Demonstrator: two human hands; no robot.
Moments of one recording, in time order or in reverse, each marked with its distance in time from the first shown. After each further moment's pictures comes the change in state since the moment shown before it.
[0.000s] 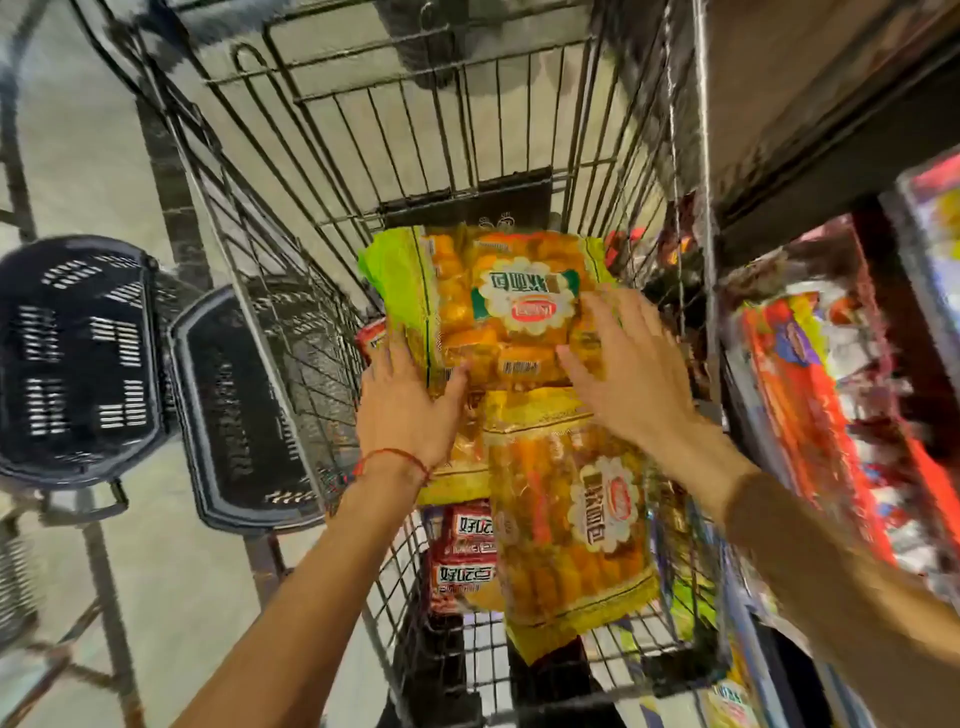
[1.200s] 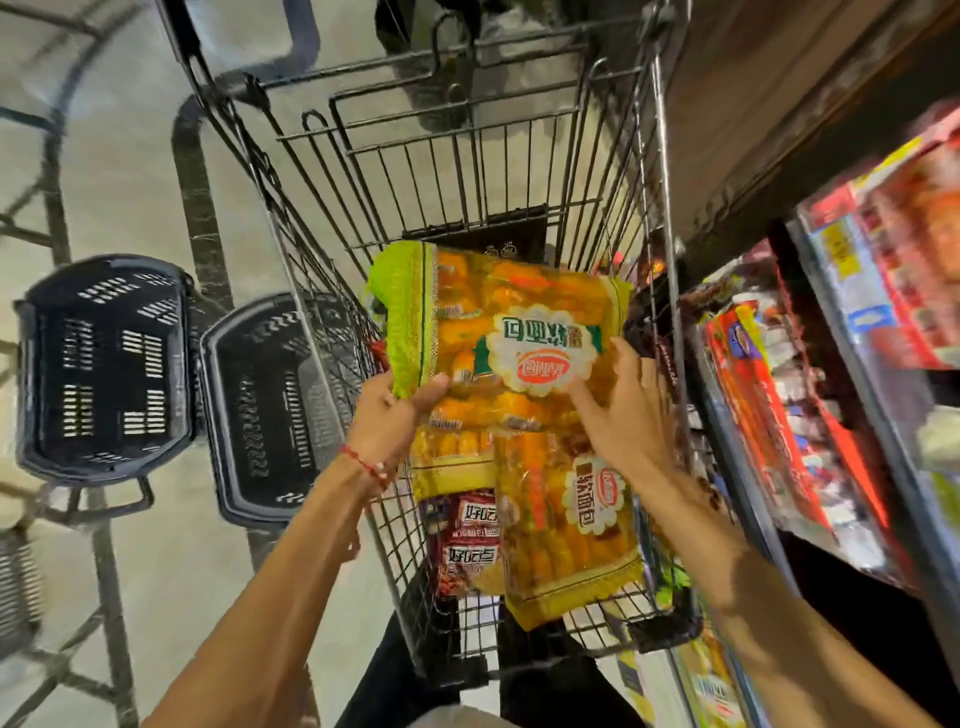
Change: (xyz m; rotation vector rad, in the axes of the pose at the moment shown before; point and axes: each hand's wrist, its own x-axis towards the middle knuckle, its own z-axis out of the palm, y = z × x) left_hand -0.039 -0.022 -0.059 -0.940 -0.299 -0.032; right_hand -0.067 -0.028 -0.017 0.319 0.046 0.357
